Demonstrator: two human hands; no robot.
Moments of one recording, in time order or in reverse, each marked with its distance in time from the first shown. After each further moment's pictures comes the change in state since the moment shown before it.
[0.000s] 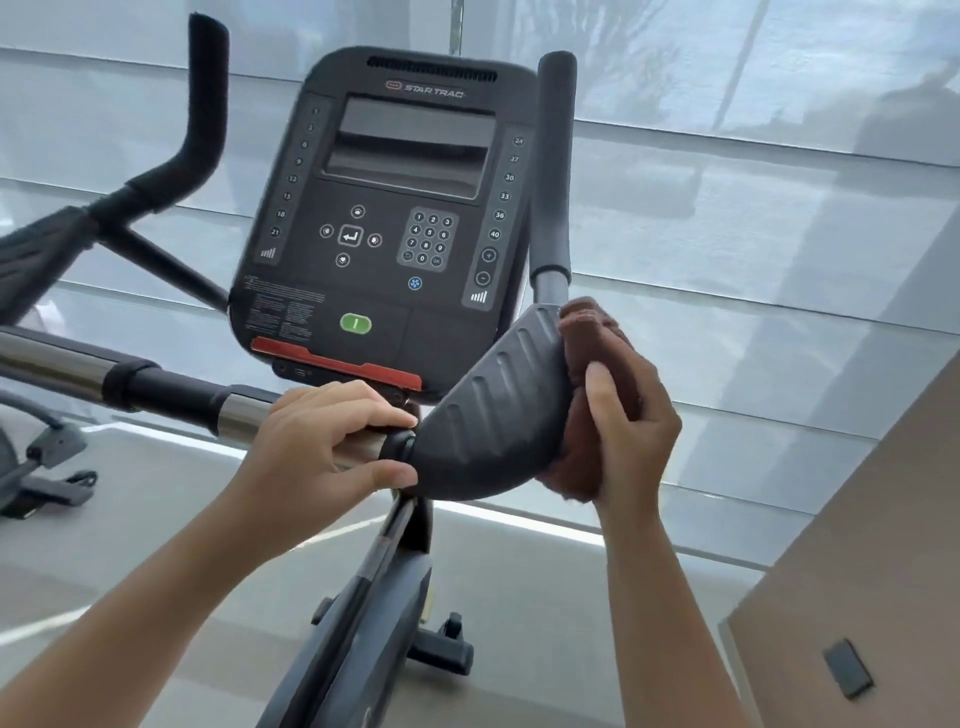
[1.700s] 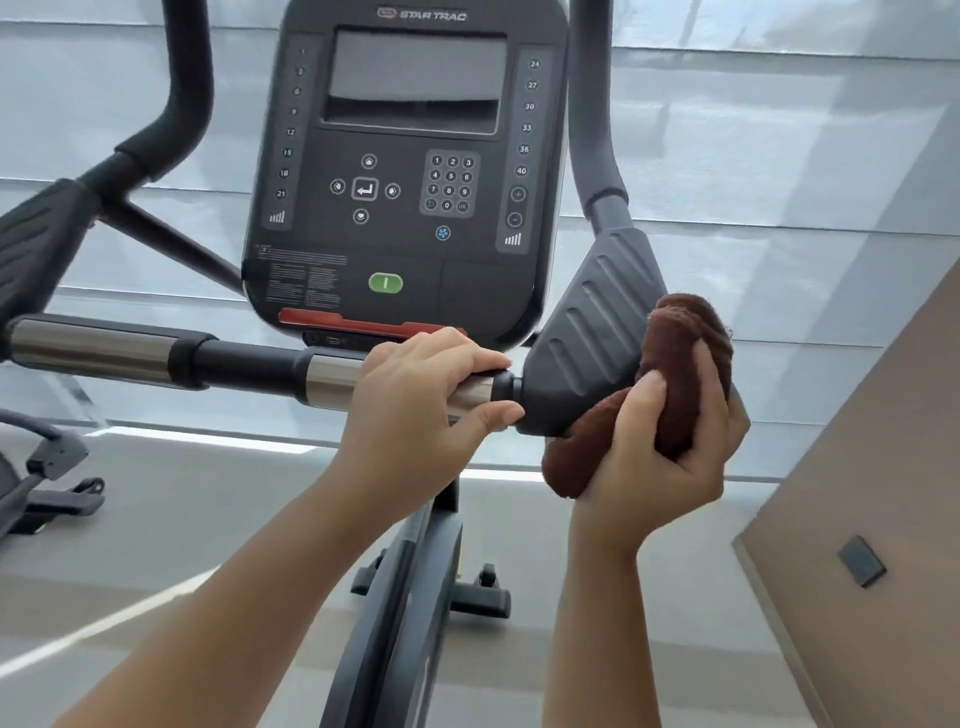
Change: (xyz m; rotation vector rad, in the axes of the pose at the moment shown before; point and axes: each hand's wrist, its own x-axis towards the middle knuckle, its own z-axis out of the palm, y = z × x) left_hand -0.005 -0.007 -0.002 0.035 -0.025 0.028; right_hand -0.098 -0.006 0.060 -0.106 0.591 -0.184
